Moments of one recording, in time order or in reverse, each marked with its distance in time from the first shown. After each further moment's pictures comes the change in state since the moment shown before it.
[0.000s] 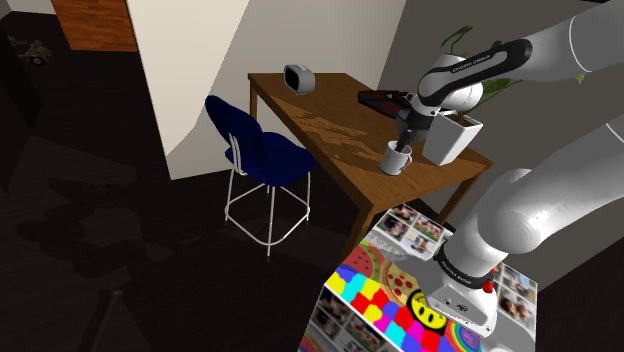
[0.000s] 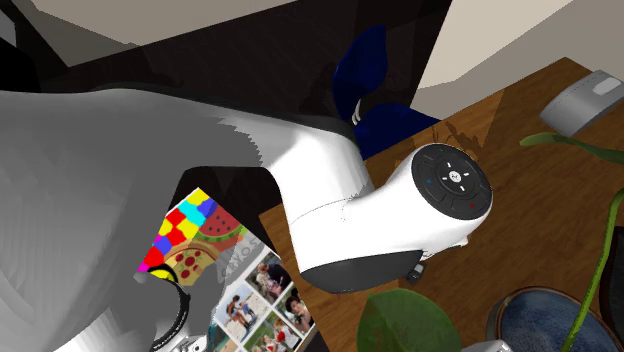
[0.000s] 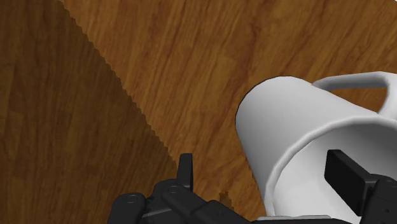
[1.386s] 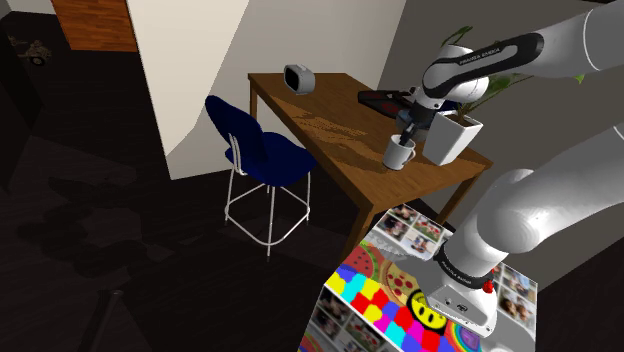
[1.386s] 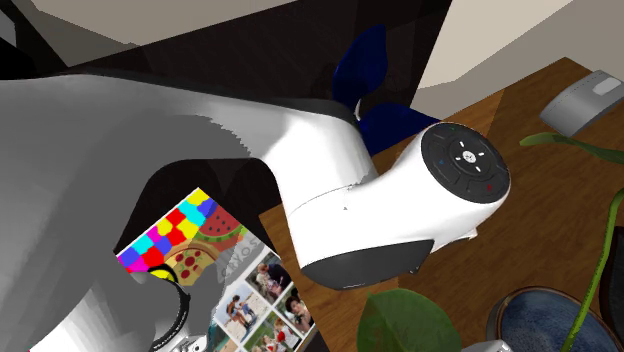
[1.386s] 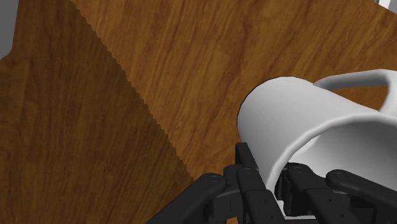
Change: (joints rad) arm -0.014 -0.051 0.028 0.030 -0.020 -0.076 0.026
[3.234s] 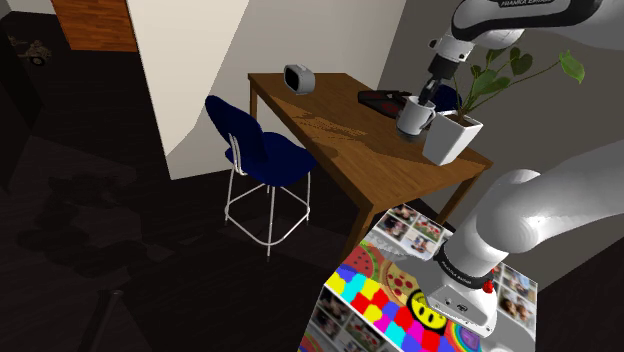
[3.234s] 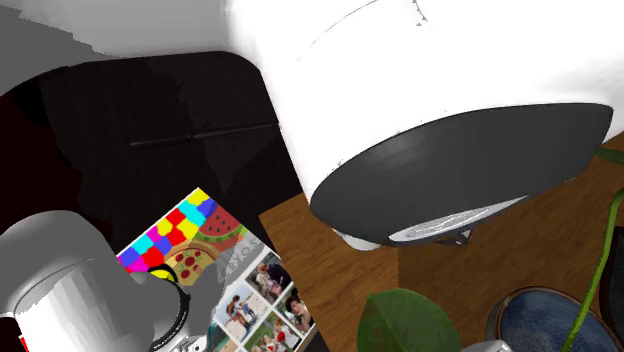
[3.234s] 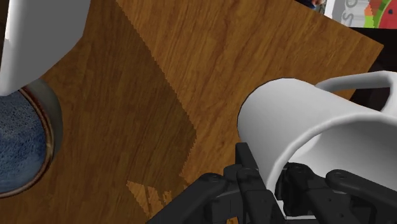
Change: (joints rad) arm -0.017 -0.128 0.095 0.278 -0.005 -0.399 0.045
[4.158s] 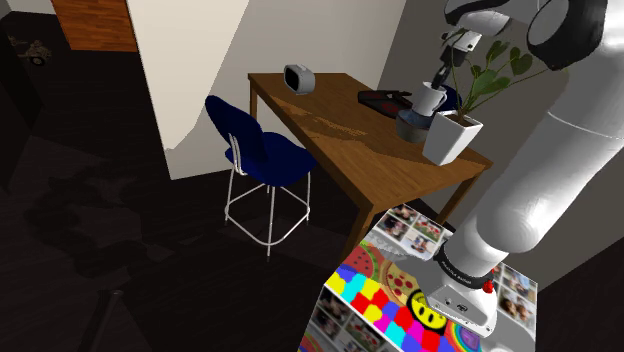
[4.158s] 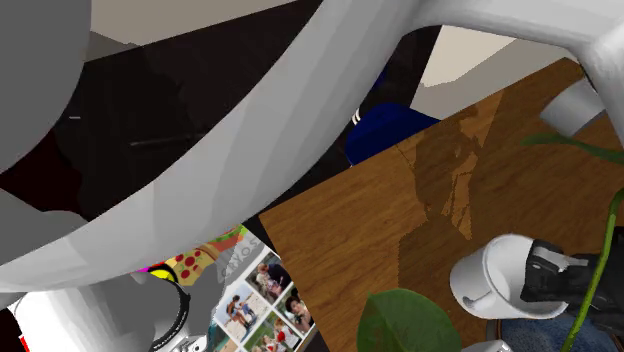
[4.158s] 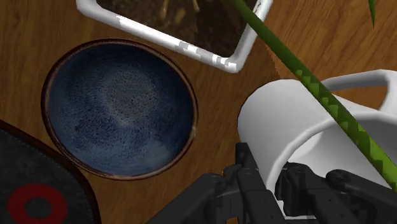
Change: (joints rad) arm 0.011 0.559 -0.340 0.512 0.312 -0.080 -0.459
